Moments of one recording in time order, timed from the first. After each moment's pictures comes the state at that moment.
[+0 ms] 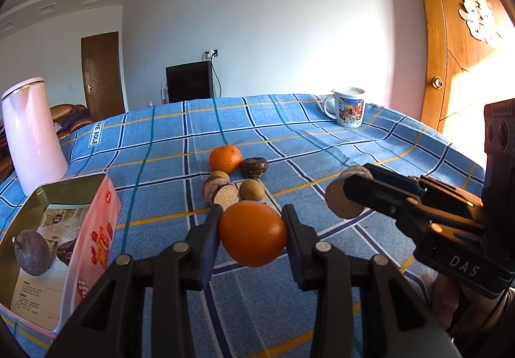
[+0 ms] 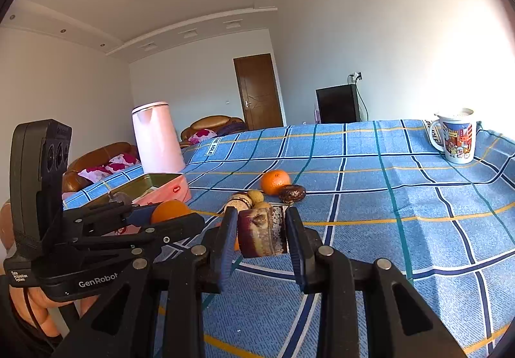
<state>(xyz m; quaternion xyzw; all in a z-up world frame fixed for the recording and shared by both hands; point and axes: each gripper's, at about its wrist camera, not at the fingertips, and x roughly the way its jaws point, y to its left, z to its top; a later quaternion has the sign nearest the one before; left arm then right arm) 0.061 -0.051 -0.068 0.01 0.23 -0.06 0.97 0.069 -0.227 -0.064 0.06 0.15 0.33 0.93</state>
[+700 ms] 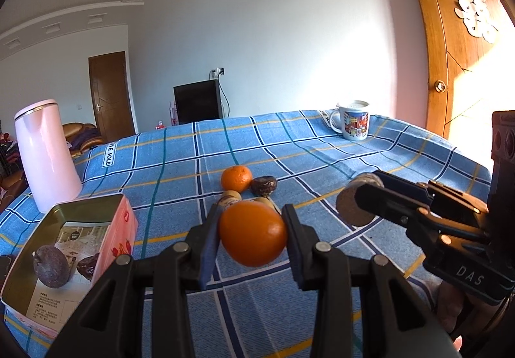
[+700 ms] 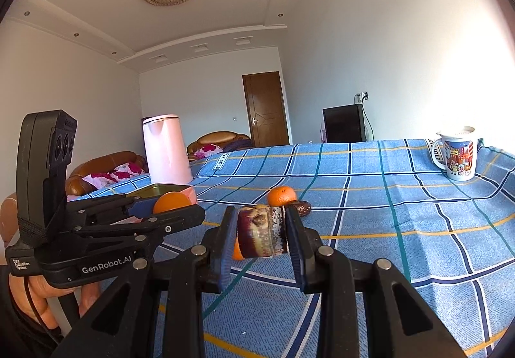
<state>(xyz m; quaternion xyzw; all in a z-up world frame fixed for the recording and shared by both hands) 0.048 -0.051 -0.057 0.03 0.19 -0.04 0.98 0.055 -0.232 -0.064 0.06 0.10 0.34 0.93</state>
